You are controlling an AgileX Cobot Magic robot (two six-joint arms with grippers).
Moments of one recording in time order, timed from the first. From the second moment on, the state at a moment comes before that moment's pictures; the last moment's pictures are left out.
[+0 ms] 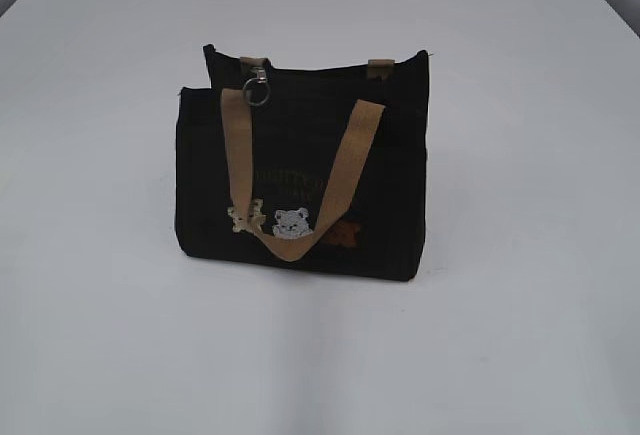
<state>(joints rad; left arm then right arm) -0.09 -0.01 -0.53 -0.08 1.06 0.06 0.08 -0.01 -0.49 0.14 1.10 -0.17</state>
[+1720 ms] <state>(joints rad) -0.09 1.42 -0.73 -1.42 0.60 2.04 0.08 -0.01 -0.49 0.17 1.10 -0.17</state>
